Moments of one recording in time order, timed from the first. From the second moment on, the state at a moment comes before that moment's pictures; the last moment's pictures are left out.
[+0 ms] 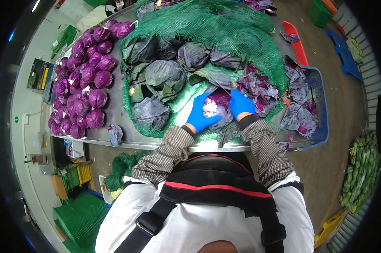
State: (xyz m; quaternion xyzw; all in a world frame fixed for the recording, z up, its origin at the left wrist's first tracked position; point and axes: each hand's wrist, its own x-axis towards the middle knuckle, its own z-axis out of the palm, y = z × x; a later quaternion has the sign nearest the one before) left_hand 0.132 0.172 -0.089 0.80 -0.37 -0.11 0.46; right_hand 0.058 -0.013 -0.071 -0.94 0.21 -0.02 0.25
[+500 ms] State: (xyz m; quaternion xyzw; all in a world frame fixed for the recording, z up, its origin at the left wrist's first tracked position) left_hand 0.144 0.196 -0.065 0.77 -0.29 -0.24 0.51; right_hand 0.043 -0.027 -0.063 -0.78 0.23 0.06 0.58
